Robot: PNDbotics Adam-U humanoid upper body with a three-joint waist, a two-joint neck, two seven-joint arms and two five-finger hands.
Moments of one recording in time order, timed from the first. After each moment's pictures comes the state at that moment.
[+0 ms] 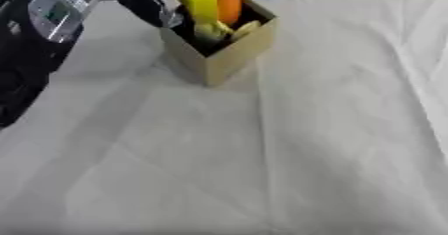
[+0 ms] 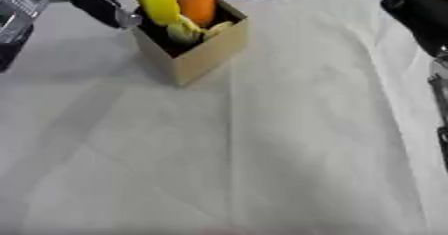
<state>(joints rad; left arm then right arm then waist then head) -1.17 0.50 -0.35 -1.10 -0.57 -0.27 -0.55 -0.56 -0.47 0.07 -1.94 -0.03 0.09 0.14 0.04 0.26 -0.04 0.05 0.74</state>
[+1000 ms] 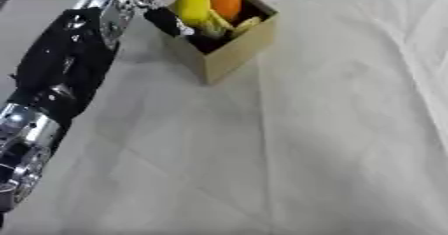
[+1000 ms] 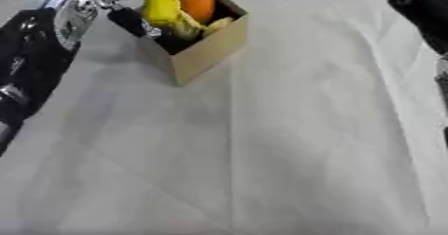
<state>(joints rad) -1.25 0.32 -0.13 -0.67 -1.06 -0.33 -0.26 -0.58 -0.47 0.08 -1.95 -0.03 0.10 0.14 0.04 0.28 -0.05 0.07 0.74</state>
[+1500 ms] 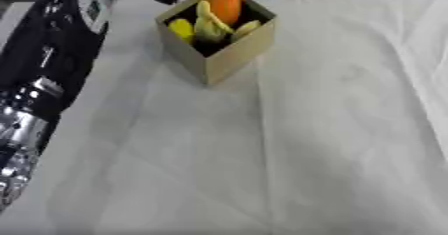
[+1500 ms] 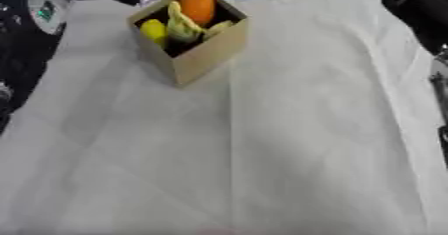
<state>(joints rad) -1.21 0.37 -0.12 -0.95 -0.89 -0.27 -0.24 -0.57 -0.47 0.08 -1.95 -0.03 0.10 0.14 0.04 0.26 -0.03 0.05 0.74</state>
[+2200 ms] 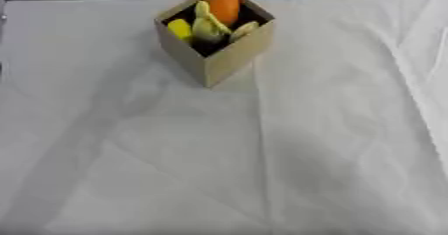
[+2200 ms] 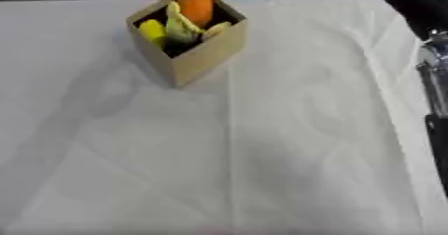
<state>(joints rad) -0.60 0.51 0.03 -1.92 -0.05 -0.03 0.18 -0.60 -0.45 0.07 -1.96 0.00 0.07 0.08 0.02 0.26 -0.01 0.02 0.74</state>
